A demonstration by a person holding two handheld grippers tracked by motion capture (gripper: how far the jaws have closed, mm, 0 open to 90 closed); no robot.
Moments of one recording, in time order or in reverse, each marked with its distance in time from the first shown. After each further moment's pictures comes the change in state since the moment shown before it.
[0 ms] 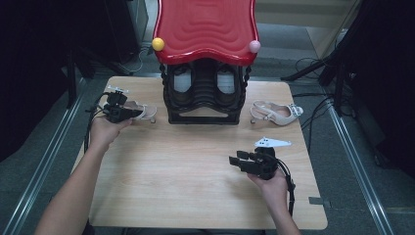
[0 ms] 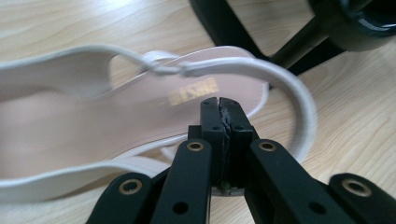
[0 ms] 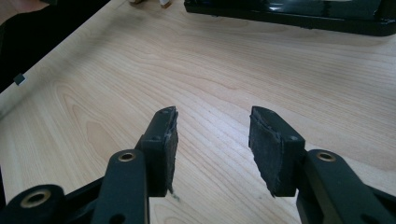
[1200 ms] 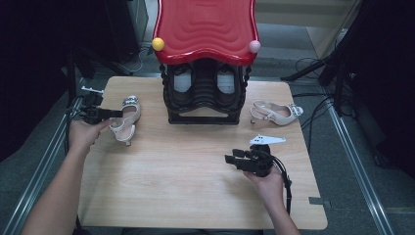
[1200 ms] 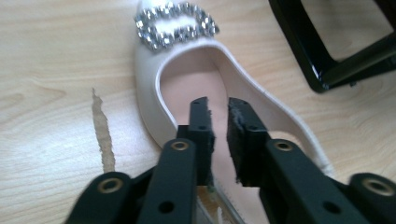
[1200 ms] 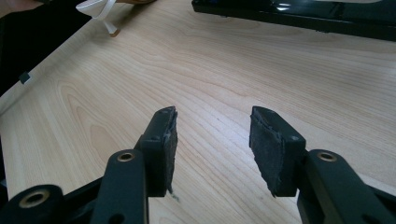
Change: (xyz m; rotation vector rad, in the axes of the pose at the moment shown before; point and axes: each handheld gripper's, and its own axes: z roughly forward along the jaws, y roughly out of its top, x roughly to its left) left arm 0.046 -0.016 -0.039 -0.034 0.104 -0.136; right arm 0.003 0.007 0.011 0.020 0.022 -0.006
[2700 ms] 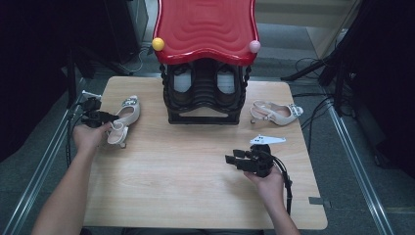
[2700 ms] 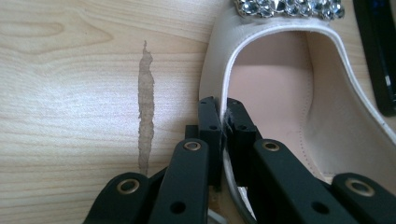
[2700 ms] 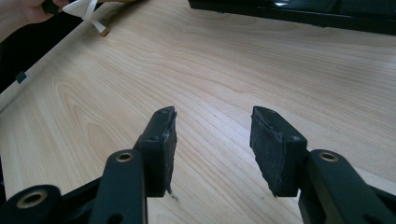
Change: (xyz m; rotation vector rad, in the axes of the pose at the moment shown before) left arm 0.029 -0.014 0.028 0.075 0.067 -0.243; right arm -0.002 -0.001 0.000 0.009 -0.006 0.014
